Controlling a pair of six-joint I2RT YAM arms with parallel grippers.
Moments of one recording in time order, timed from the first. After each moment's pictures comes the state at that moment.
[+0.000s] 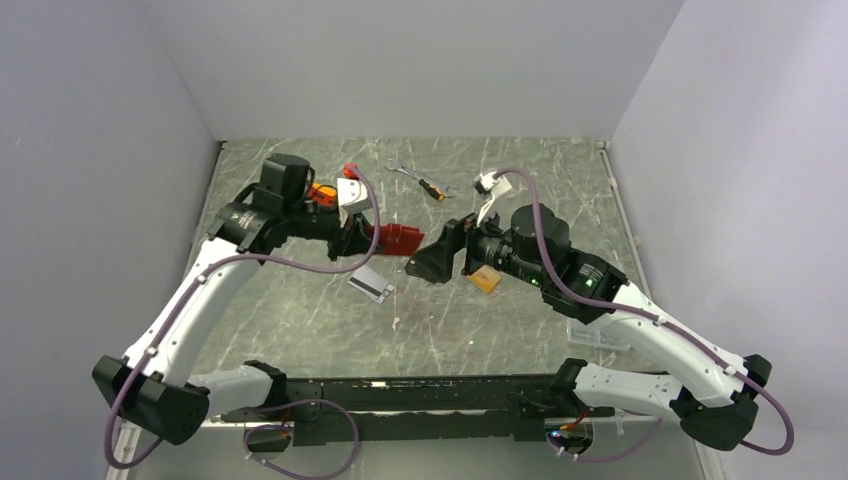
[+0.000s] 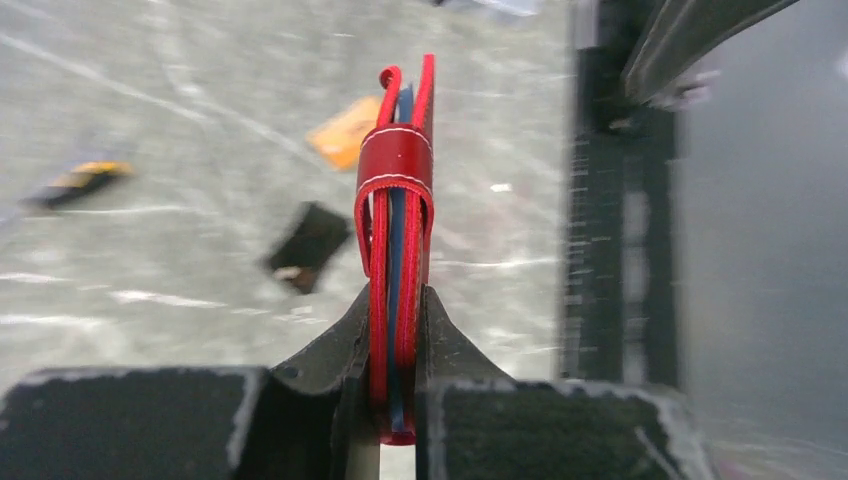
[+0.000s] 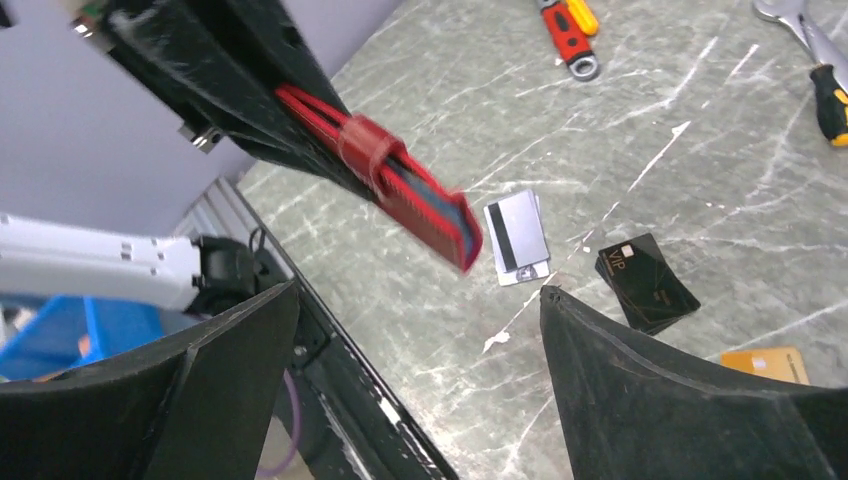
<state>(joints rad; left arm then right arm) -0.41 1.19 1.24 -0.74 1.01 0.43 0.92 0.99 1.12 -0.37 -0.05 0.39</state>
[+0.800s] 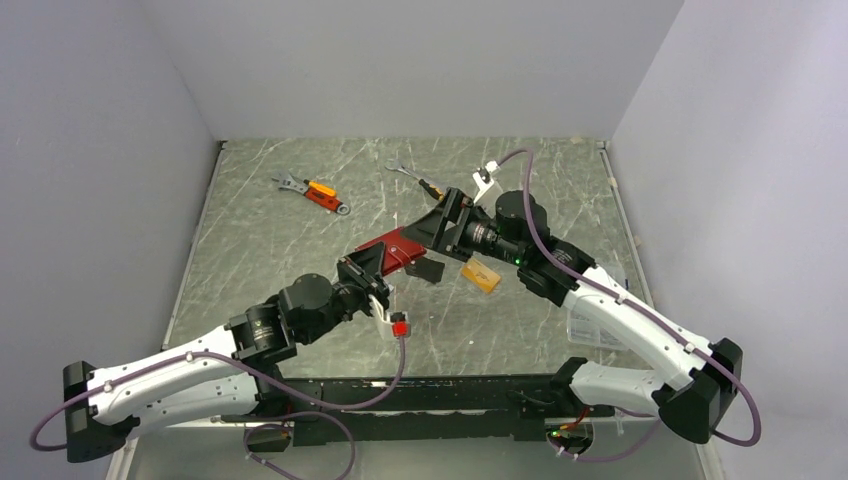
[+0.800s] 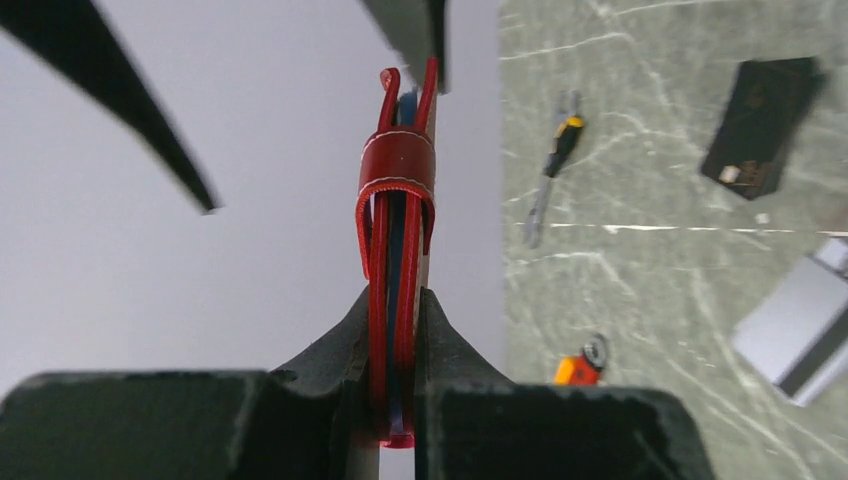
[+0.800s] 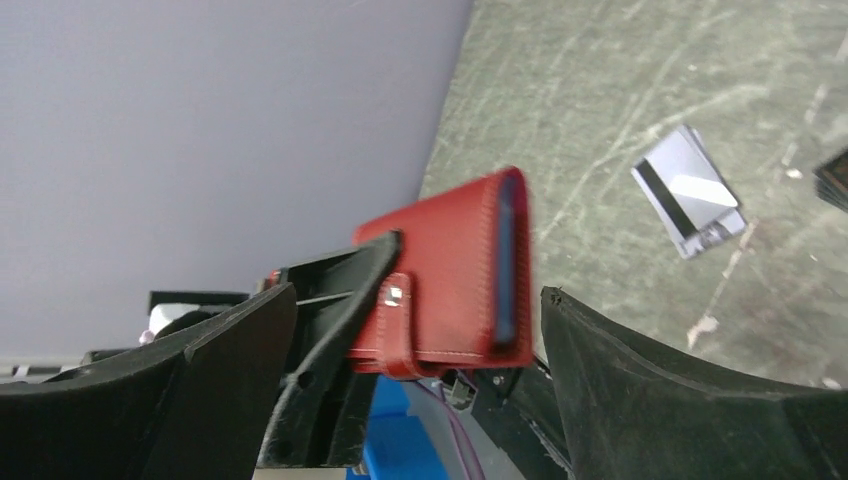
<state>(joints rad) -1.11 0.76 0.69 -0.13 -0.29 1.30 0.76 1.11 1.03 -0.14 -0.26 1.01</state>
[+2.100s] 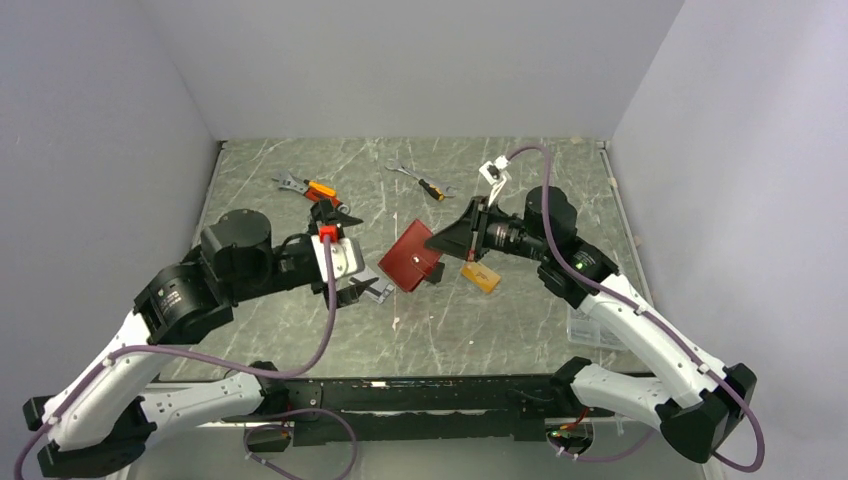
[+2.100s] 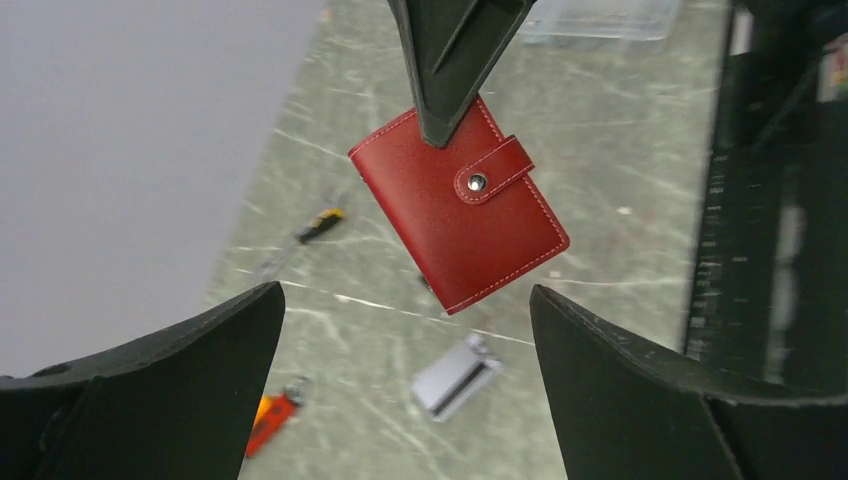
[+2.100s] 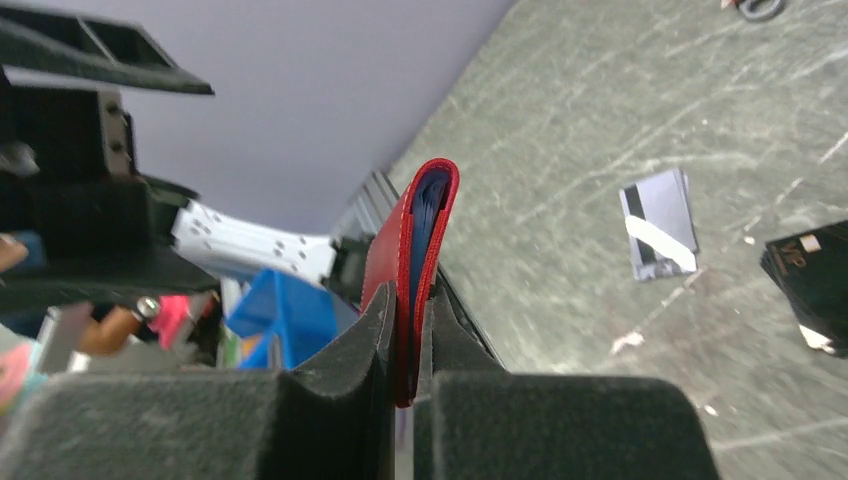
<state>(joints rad) -0.95 0.86 1.35 -0.73 0.13 0.55 0.65 1.03 1.02 -0.12 -0.51 0.76</state>
